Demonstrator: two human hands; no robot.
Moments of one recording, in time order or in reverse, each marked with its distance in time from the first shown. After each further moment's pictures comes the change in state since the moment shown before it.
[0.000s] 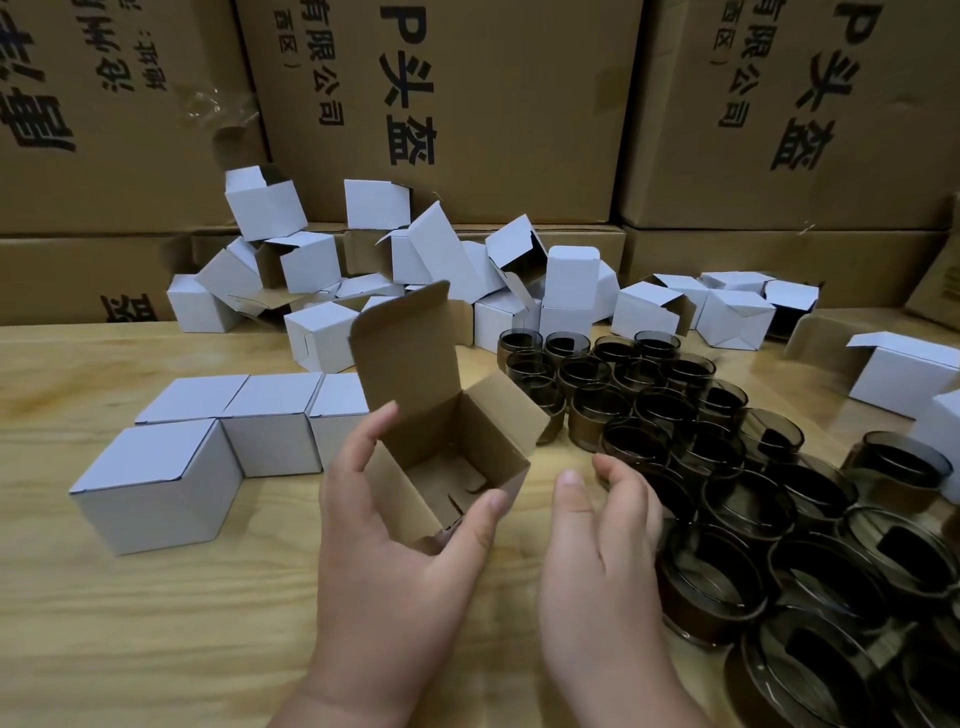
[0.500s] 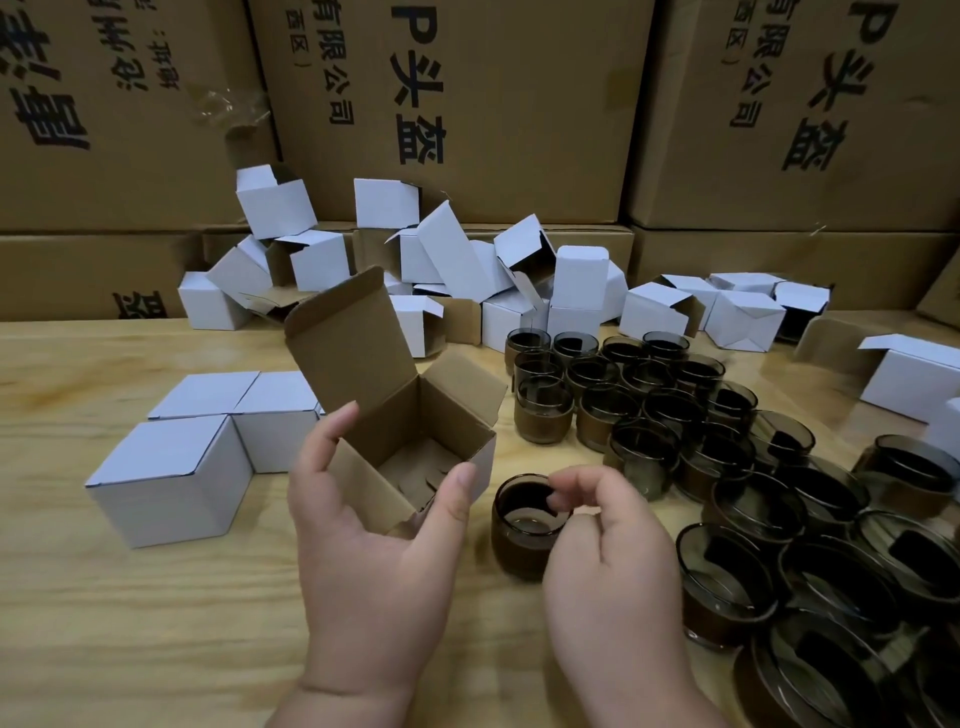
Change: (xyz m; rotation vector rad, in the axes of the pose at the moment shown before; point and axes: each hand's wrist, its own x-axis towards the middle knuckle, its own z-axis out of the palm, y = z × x) left_hand 0.005 -0.003 -0.003 -0.065 0.173 -0.017; right_hand 0.003 0.005 -0.003 -0.003 -0.021 -0.145
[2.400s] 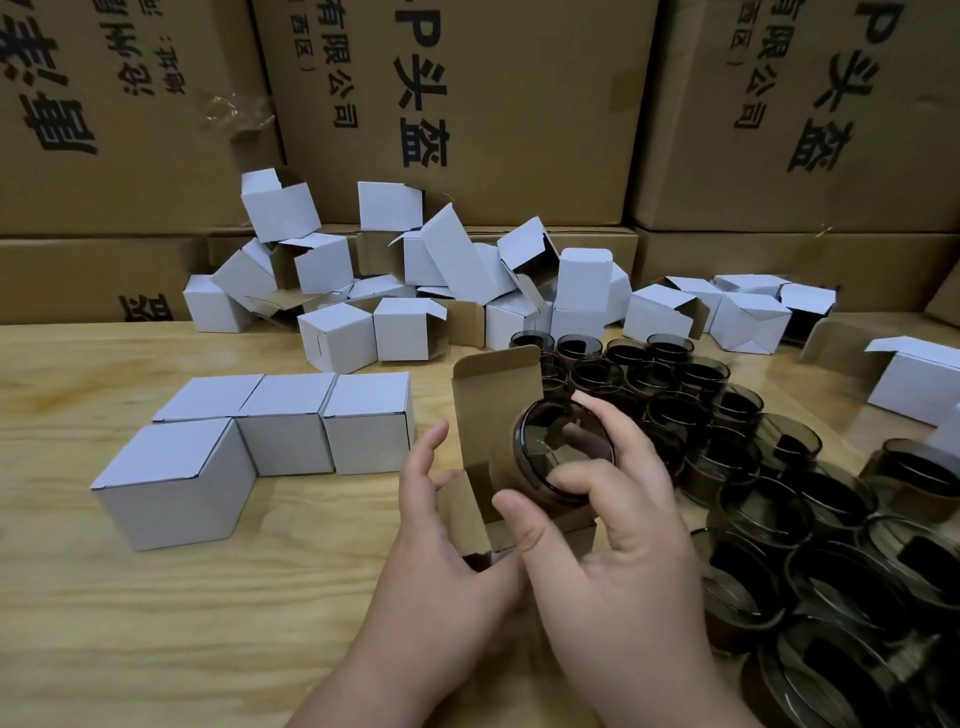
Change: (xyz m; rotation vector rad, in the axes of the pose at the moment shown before) left_hand -0.008 -0.032 0.003 -0.018 -0.545 -0.287; right_hand 0.005 -0.007 -0.006 0.103 0.022 -0.521
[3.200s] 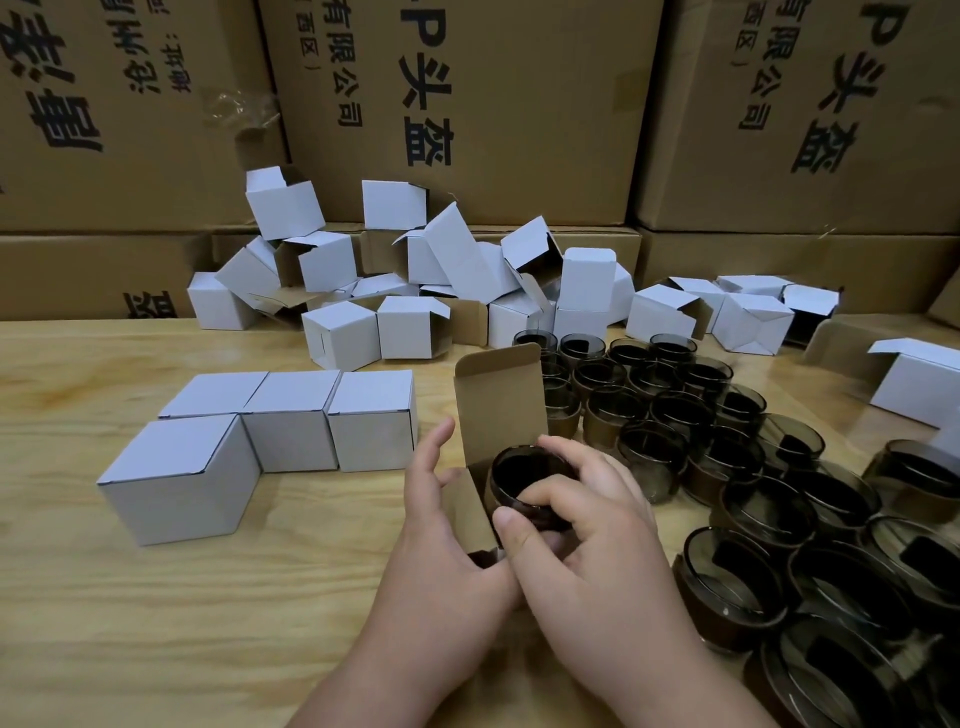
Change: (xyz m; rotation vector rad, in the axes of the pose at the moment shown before) left_hand 0.000 -0.002 0.001 0.073 0.041 -0.023; right_hand -0.001 0.011 -0.001 -0.235 -0.285 0.203
